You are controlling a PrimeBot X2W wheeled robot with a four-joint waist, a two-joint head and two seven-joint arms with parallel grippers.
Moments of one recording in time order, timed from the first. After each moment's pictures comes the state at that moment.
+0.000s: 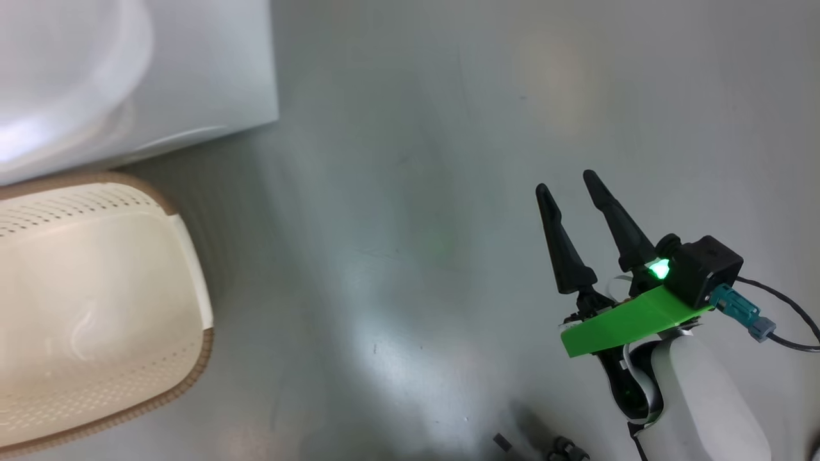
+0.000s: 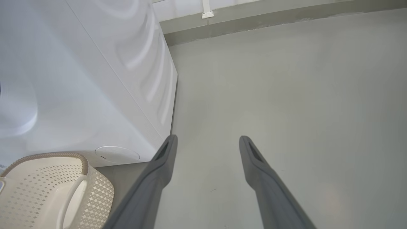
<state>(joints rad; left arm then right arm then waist) -1.44 0.51 -0.11 1.05 -0.44 -0.13 -0.26 -0.37 -0.05 0.15 0.17 0.31 0.13 -0.25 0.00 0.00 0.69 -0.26</state>
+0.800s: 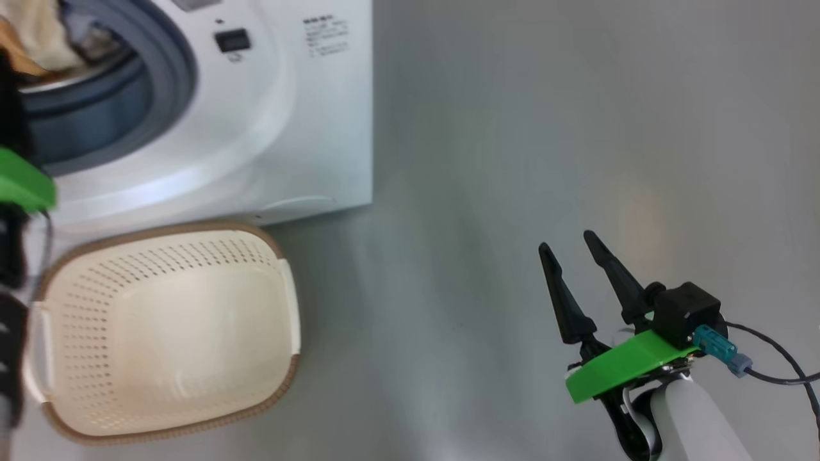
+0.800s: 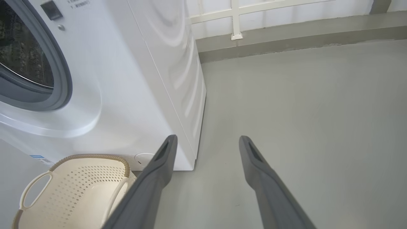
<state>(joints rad) -0.95 0.37 -0.16 0.85 -0.49 -0.13 -0.26 -0.28 -0.05 0.14 0.25 0.24 0.13 -0.25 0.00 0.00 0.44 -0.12</state>
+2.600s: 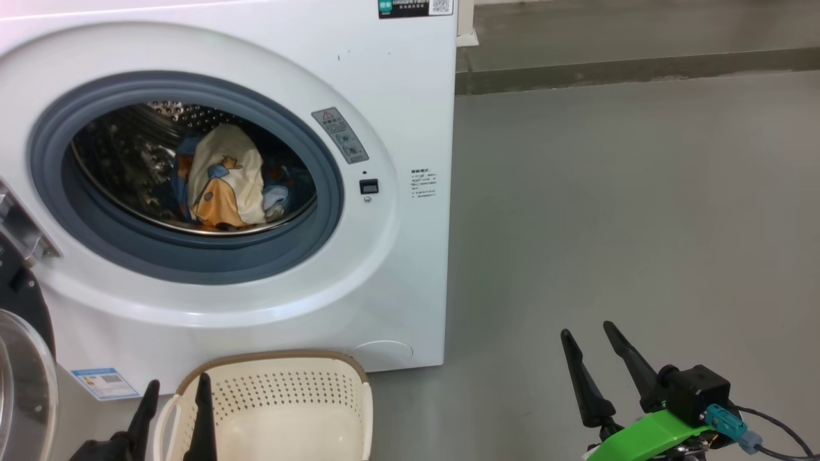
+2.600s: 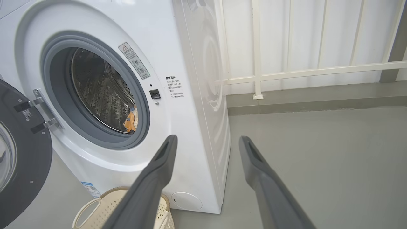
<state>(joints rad) 0.06 0.11 -0.04 0.16 -0.32 0.00 -0.26 -0.06 -0.05 0.10 0.24 0.25 0.13 -0.25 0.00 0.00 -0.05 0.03</state>
